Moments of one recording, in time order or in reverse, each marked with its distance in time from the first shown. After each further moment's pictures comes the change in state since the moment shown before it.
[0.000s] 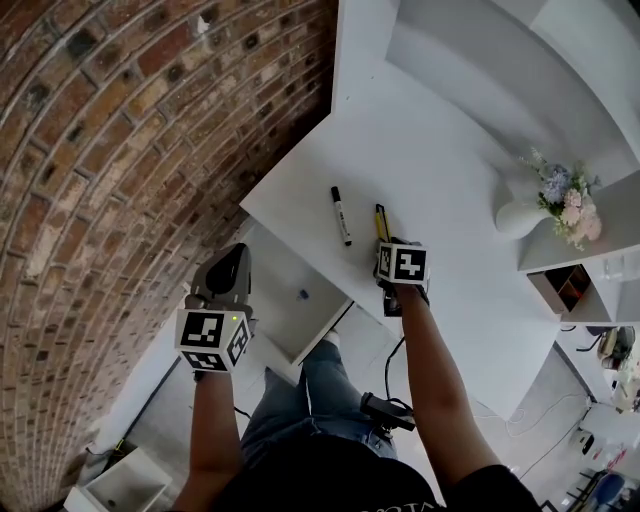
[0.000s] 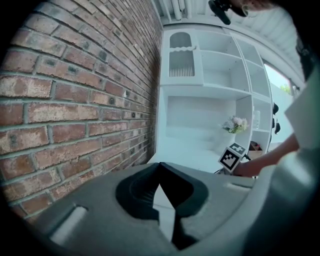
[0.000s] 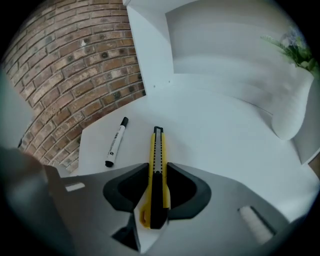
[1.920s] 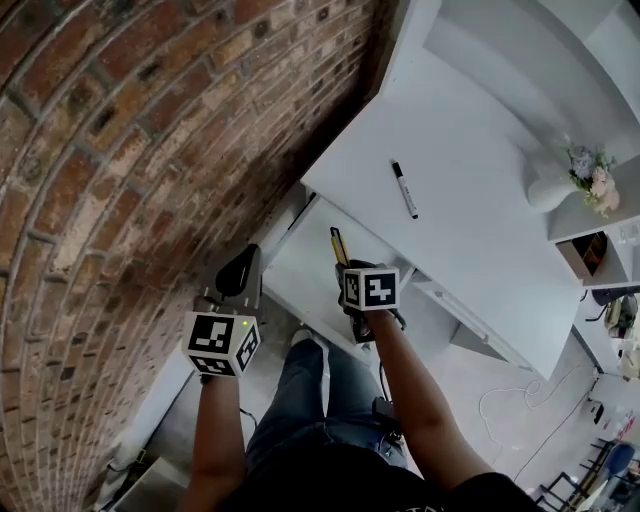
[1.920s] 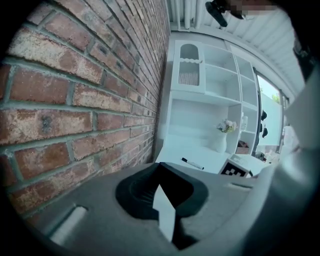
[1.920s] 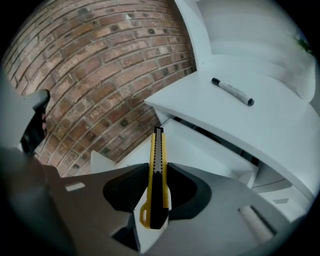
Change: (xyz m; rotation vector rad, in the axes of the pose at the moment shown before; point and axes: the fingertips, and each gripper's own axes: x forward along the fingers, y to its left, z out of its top) left arm -0.078 0.120 -0.048 -0.024 -0.001 -0.116; right arm 0.014 0.267 -0.102 0.031 0.088 0.191
